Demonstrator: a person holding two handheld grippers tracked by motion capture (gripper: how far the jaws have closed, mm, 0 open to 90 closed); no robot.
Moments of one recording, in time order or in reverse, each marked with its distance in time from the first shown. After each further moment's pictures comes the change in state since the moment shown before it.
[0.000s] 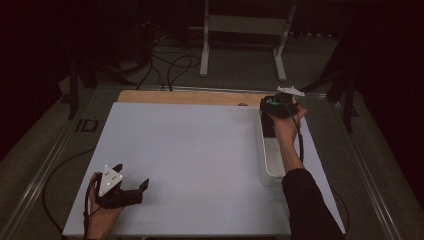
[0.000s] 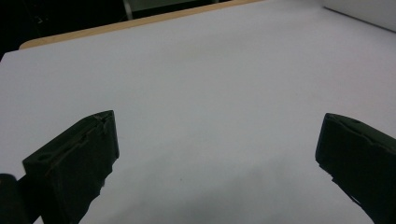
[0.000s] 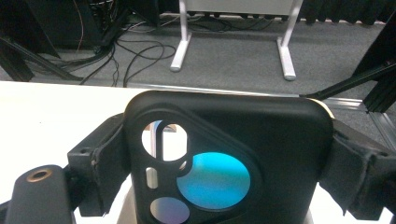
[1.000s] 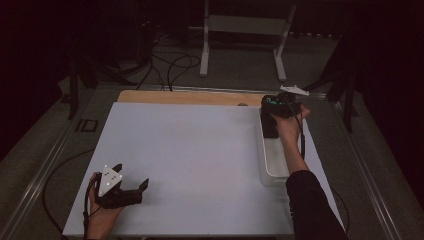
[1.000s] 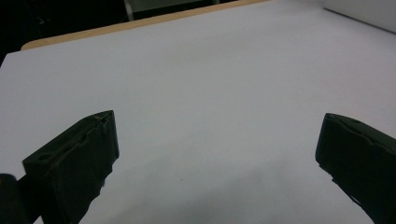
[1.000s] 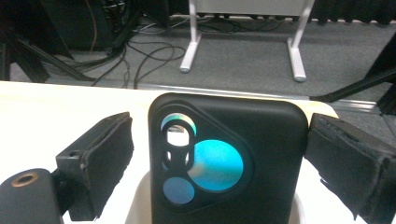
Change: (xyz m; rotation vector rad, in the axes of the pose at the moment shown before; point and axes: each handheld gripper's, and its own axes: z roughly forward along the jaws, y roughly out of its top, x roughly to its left) left arm 0.000 0.000 0.000 -0.003 0.002 0.000; right arm -0.005 0.005 -0.011 -0.005 0.053 0.006
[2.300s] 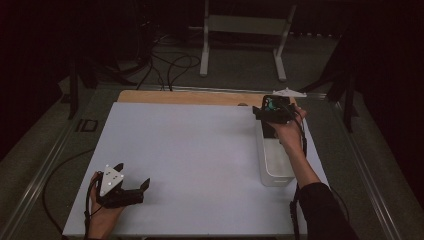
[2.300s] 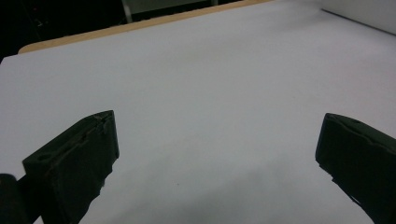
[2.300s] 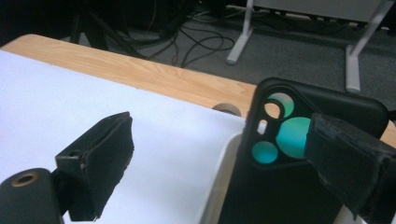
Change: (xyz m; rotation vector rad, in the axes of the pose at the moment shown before) left arm -0.002 0.002 0.001 -0.004 -0.003 0.008; right arm 0.028 0.002 -0.040 0.040 0.201 -0.131
